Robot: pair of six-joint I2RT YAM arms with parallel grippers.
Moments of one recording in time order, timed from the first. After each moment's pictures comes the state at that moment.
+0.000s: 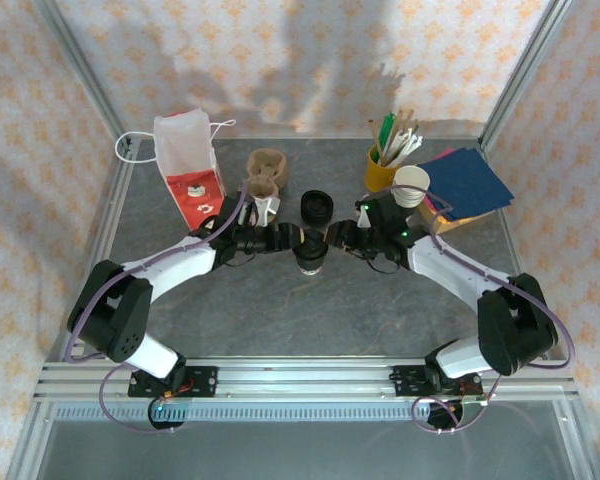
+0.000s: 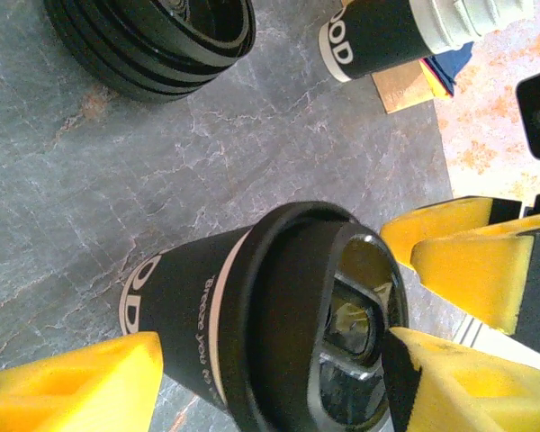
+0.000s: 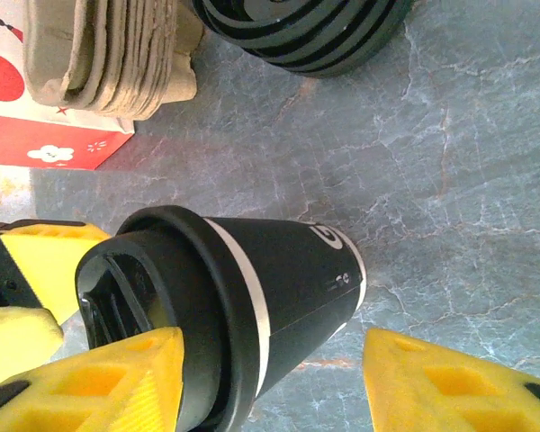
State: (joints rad) left arm -0.43 1.52 0.87 -0.04 0.53 -0.64; right arm 0.48 1.41 0.90 -0.32 -0.36 0.76
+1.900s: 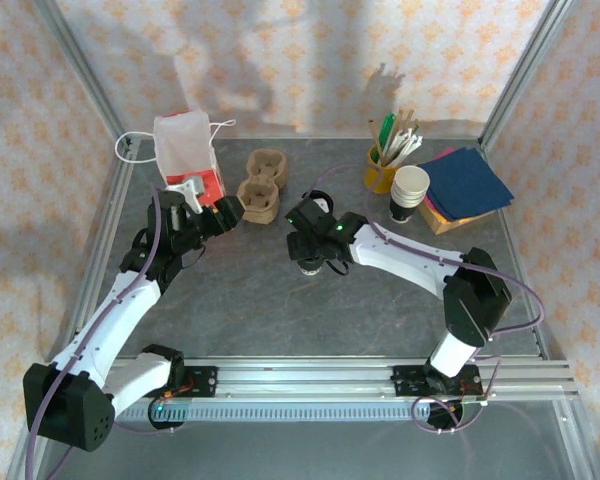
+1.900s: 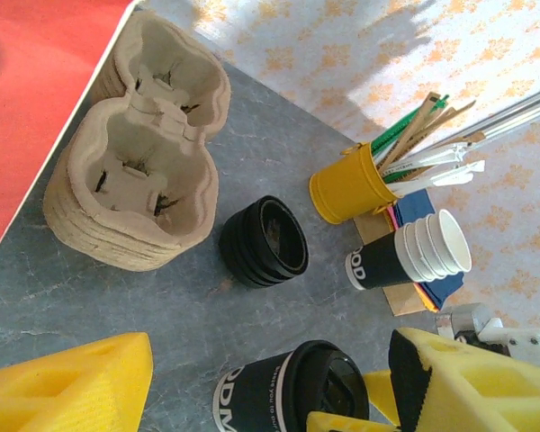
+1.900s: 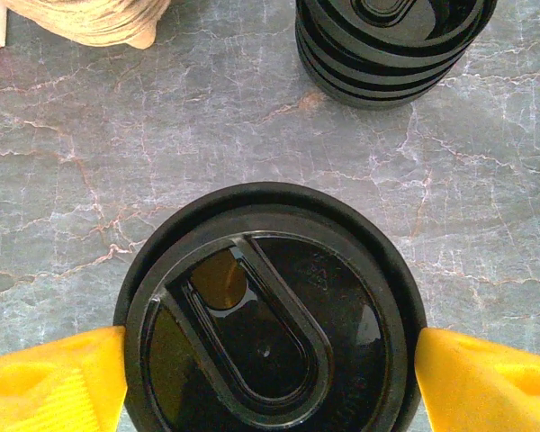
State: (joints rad) left arm -0.19 1.02 0.79 -0.19 0.29 -0.73; right arm 0.87 1.67 1.31 -0.71 0.26 0.58
